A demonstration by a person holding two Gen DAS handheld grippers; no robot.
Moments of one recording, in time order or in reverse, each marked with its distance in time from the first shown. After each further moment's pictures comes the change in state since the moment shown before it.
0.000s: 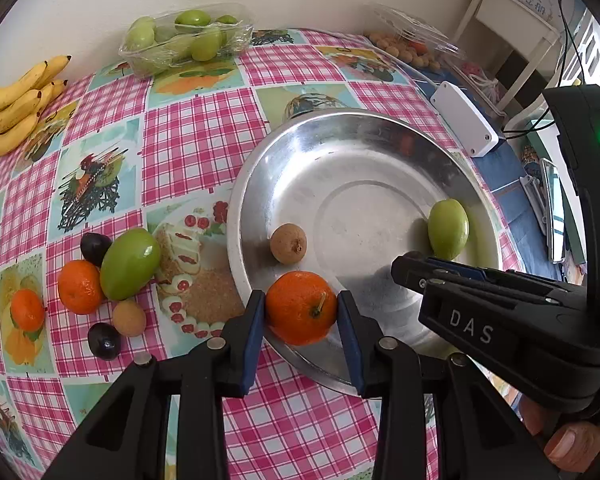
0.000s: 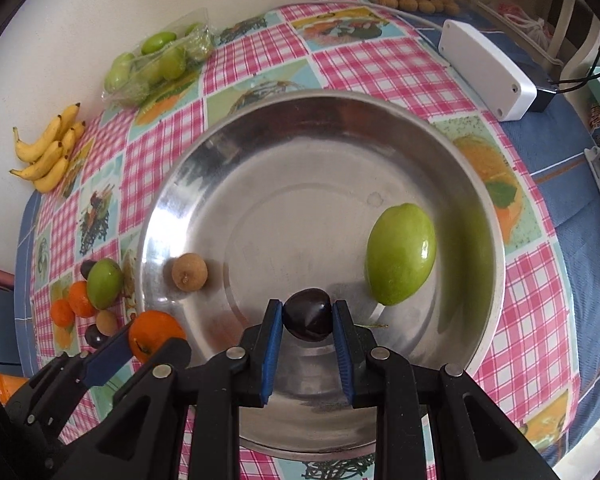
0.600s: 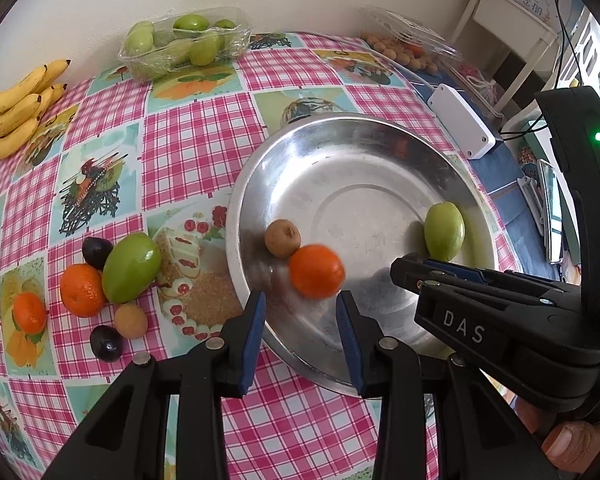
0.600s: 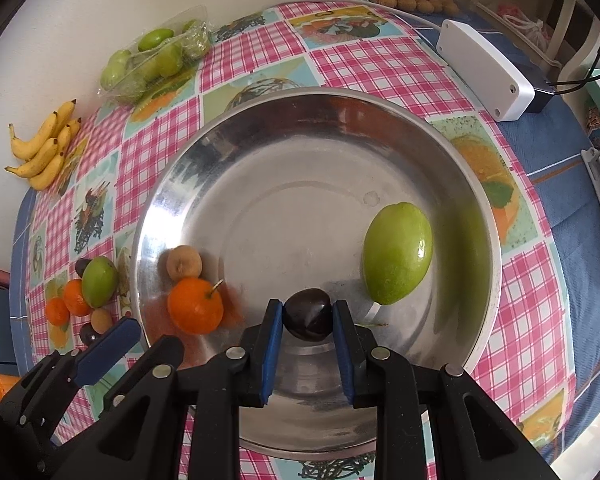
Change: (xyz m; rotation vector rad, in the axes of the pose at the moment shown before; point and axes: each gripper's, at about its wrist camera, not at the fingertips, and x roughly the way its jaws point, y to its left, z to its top) left arm -0.004 -0.001 0.001 0.011 -0.002 0.000; right arm -0.002 0.001 0.000 0.000 0.000 -0.017
